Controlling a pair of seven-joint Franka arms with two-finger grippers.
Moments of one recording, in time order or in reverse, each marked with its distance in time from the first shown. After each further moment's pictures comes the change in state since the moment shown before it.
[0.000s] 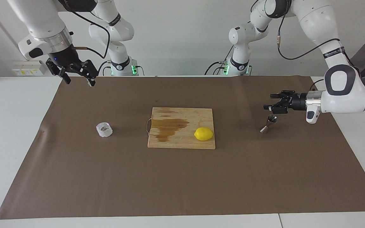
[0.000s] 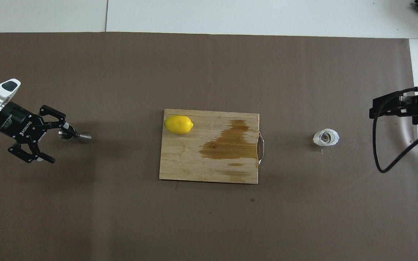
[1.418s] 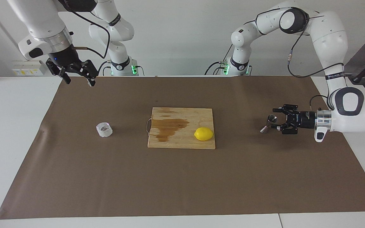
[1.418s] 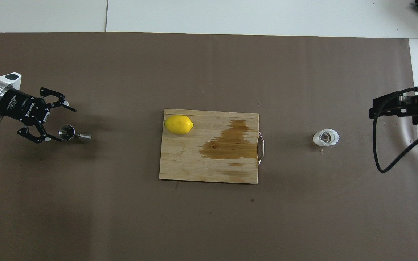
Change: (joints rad) left arm 0.281 0.290 -0.327 0.170 -0.003 0.069 -0.333; right arm 0.000 0.000 0.000 0.000 0.000 0.000 0.000
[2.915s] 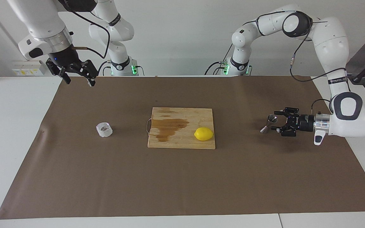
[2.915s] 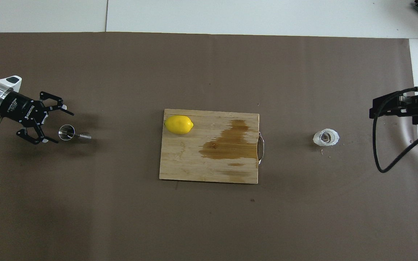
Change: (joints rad) left arm 0.071 0.092 -0.084 0.052 0.126 0.018 -0.009; right arm 0.000 0.000 0.000 0.000 0.000 0.000 0.000
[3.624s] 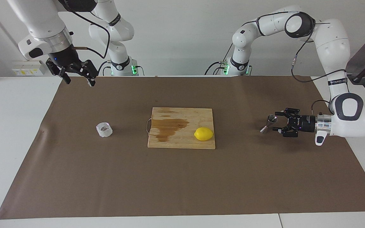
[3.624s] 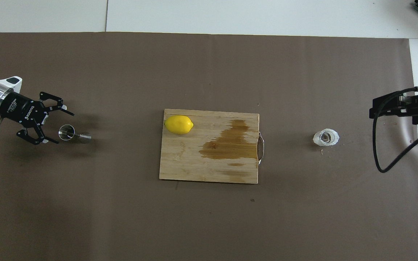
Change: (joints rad) left arm 0.028 0.014 -0.039 -0.008 0.002 -0.002 -0.005; right arm 0.000 0.000 0.000 0.000 0.000 0.000 0.000
